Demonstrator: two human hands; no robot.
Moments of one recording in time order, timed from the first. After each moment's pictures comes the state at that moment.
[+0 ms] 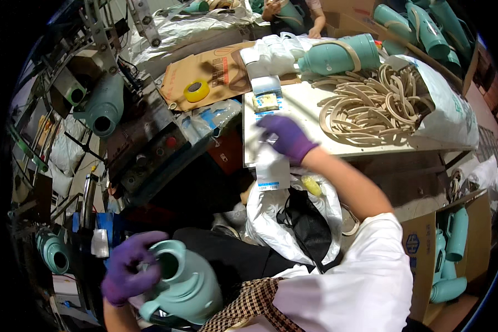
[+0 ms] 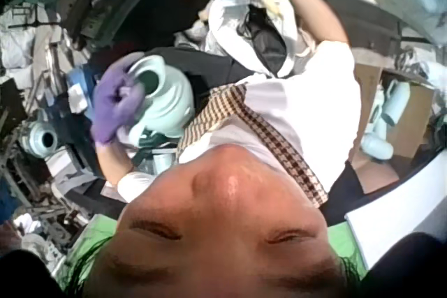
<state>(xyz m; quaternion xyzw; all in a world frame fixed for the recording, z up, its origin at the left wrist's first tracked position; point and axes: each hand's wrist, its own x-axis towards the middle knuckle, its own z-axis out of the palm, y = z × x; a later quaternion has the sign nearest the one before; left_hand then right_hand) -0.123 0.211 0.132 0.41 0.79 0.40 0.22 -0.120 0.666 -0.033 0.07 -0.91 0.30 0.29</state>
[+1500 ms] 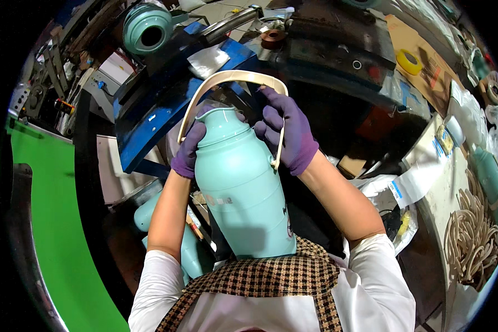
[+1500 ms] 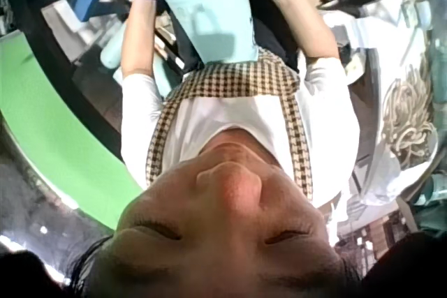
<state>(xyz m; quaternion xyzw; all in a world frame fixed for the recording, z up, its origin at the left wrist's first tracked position) -0.096 0.044 -0.007 0.16 0.52 0.84 0.07 -0.158 0.261 -0.016 0.13 -0.36 0.90 -0.22</state>
